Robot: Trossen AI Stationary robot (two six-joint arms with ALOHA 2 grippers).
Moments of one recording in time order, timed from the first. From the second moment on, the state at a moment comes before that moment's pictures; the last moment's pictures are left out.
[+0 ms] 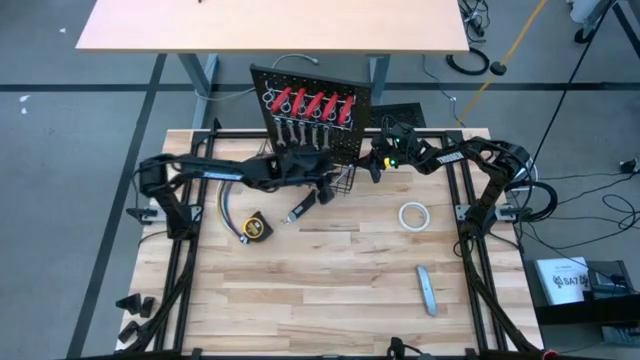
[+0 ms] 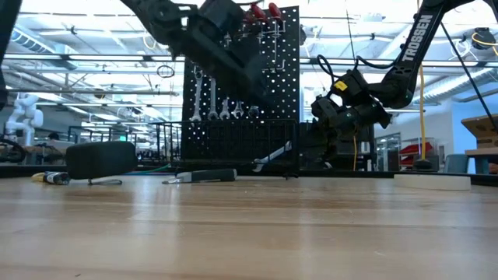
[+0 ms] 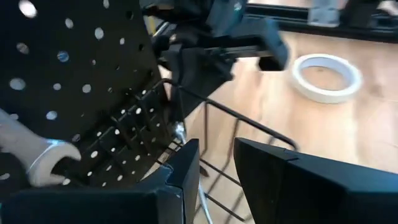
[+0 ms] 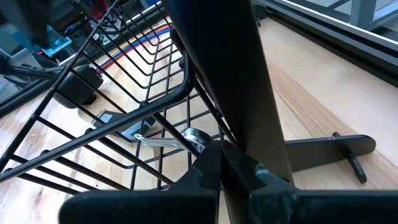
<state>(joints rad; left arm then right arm) 0.25 1.72 1.10 0.12 -0.10 0.03 -0.77 1.74 0.64 0.64 -0.63 0.17</state>
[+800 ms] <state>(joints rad) 0.21 1.97 1.27 0.12 -0.31 0.03 -0.75 1.74 0.64 0.65 -0.62 0.14</state>
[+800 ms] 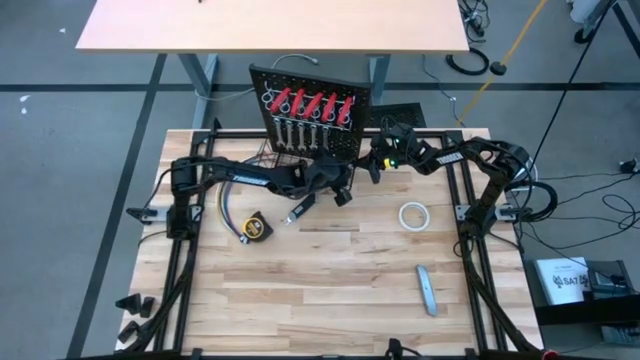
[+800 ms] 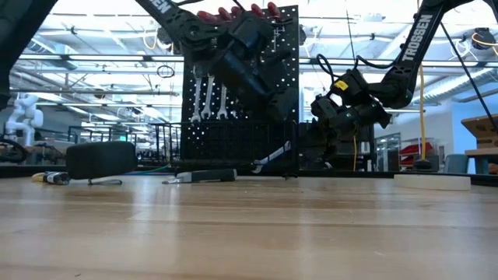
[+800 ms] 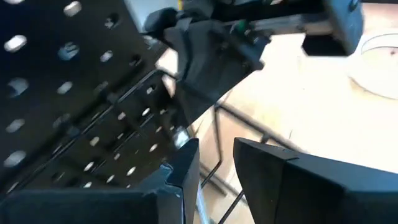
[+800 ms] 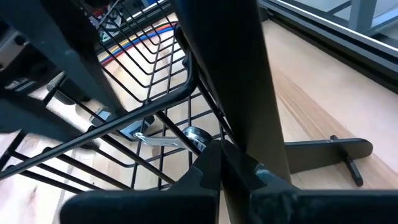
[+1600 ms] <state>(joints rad) 0.34 1.99 1.40 -0.15 -0.03 -0.05 -0.74 1.74 0.64 0.69 -0.63 0.12</state>
